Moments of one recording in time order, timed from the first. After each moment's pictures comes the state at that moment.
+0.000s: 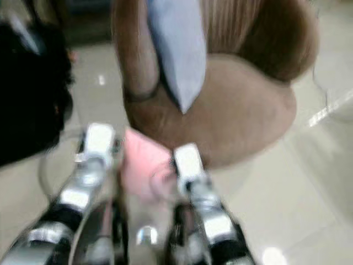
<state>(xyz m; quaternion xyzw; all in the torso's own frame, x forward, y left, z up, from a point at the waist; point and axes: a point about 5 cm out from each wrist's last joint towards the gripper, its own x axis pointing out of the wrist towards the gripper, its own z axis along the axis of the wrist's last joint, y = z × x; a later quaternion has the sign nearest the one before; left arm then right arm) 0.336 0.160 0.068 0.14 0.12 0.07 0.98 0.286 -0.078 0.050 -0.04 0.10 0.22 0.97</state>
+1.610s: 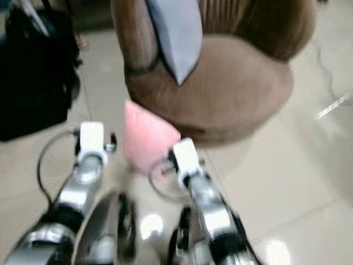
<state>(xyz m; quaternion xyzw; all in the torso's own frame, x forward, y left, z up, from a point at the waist) 0.338 0.151 0.072 0.08 0.11 0.07 0.99 0.290 -0.086 0.050 -0.05 0.10 0.21 0.97</state>
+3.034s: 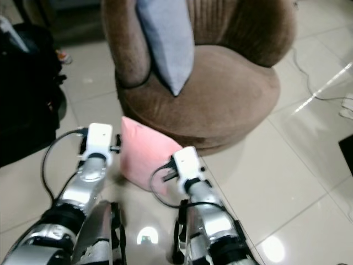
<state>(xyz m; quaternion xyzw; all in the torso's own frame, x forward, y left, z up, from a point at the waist) 0.337 0.153 0.070 0.13 0.12 0.06 0.98 0.284 -0.078 0.046 -0.05 0.11 0.23 0.97</state>
